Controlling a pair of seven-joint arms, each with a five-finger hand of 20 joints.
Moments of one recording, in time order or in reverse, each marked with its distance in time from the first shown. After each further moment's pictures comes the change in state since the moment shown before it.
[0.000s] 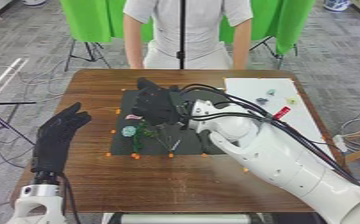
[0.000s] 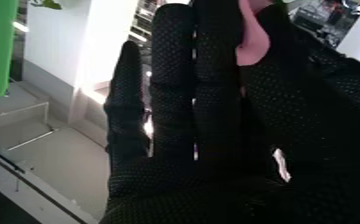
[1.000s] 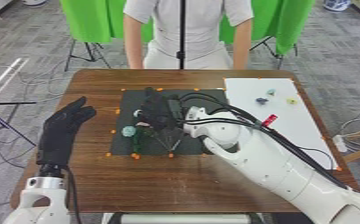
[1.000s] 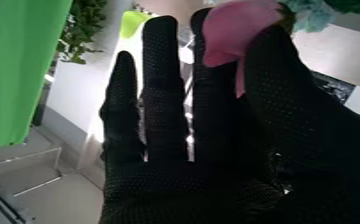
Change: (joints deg) left arm -3.6 0.4 0.9 2.0 0.3 -2.3 -0.3; right arm -1.8 -2.7 -0.1 4.3 -7.6 -7.9 4.7
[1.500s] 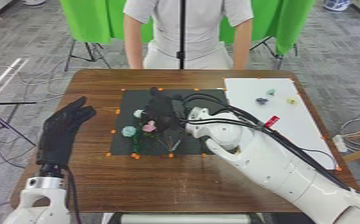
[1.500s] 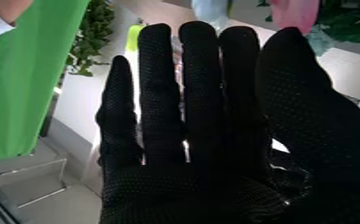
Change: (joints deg) left arm 0.0 0.0 0.0 0.0 0.0 0.0 0.1; right arm -0.5 0.9 0.2 -0.4 -0.9 -1.9 1.7
